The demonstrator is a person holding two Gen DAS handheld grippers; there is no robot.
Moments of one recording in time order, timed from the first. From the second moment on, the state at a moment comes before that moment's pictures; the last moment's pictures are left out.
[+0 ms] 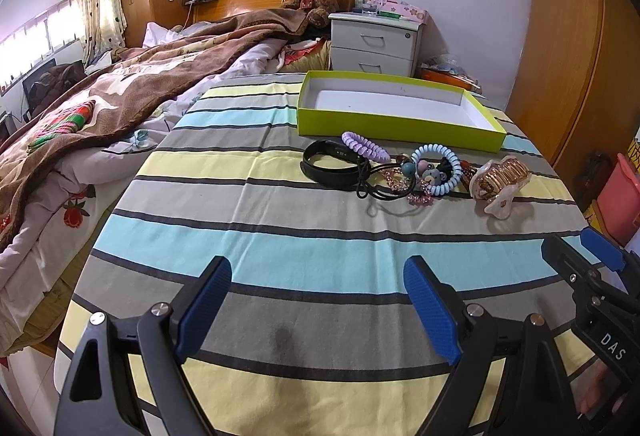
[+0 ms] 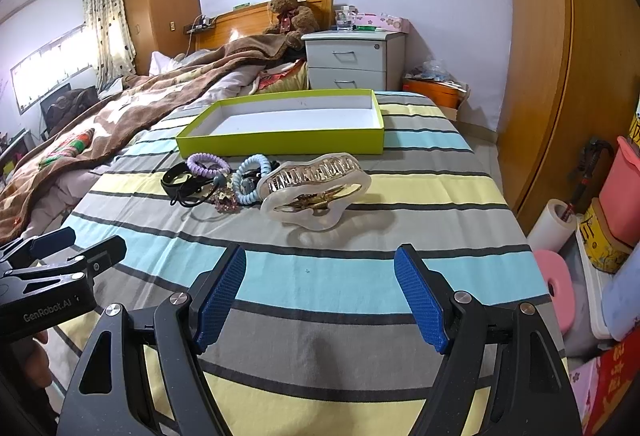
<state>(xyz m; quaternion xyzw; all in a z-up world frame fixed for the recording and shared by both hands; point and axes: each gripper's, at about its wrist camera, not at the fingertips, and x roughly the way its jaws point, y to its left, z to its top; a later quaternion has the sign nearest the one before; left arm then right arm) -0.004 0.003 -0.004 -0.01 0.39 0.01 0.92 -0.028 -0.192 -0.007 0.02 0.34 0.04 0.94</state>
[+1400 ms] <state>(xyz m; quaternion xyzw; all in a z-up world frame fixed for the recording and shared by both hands) -0.005 0.005 -0.001 -0.01 0.39 0.01 0.92 -0.028 -0.191 -0.007 0.02 0.34 0.04 0.94</state>
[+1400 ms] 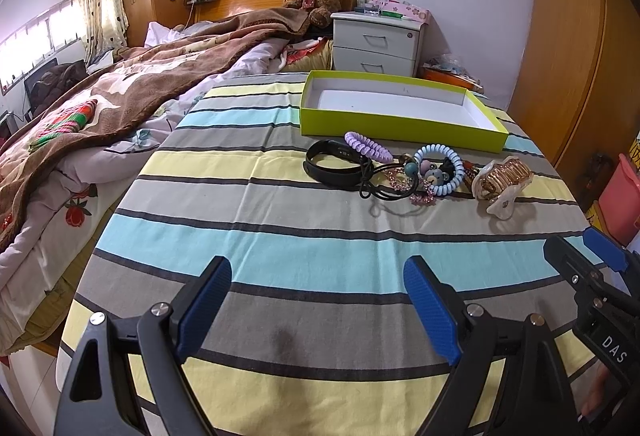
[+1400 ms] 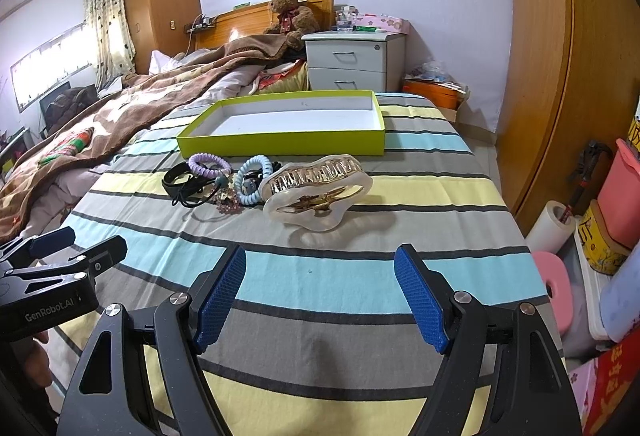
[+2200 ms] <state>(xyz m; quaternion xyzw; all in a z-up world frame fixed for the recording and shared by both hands) 0.004 0.006 -0.004 -0.01 0.40 0.01 0.92 -0.018 -0.193 -0.009 0.02 0.34 0.05 0.94</state>
